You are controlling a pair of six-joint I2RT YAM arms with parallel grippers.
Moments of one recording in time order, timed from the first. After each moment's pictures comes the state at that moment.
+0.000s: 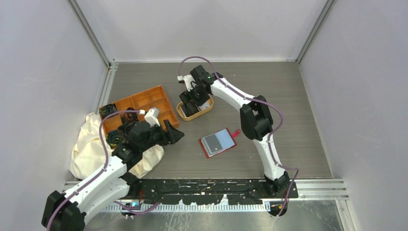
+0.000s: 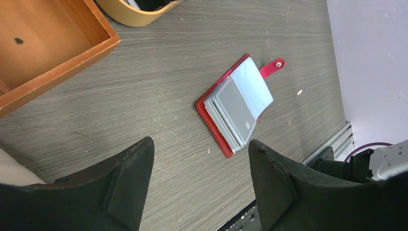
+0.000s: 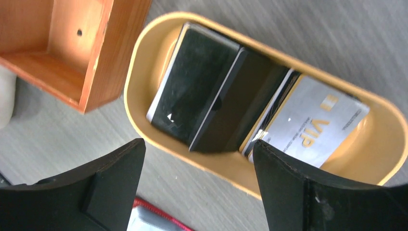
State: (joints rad) left arm -0.53 0.79 0.39 -0.03 0.16 -0.71; right arm 0.62 2.27 1.99 -0.81 -0.35 -0.14
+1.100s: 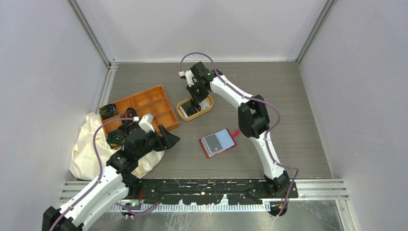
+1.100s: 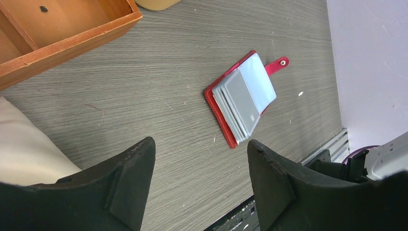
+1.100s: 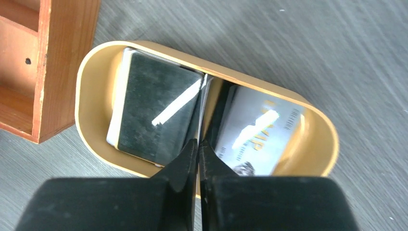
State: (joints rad) left arm -0.53 0.58 0.32 -0.16 0.12 -0.76; right arm 0.62 2.38 2.15 -0.85 -0.22 -0.13
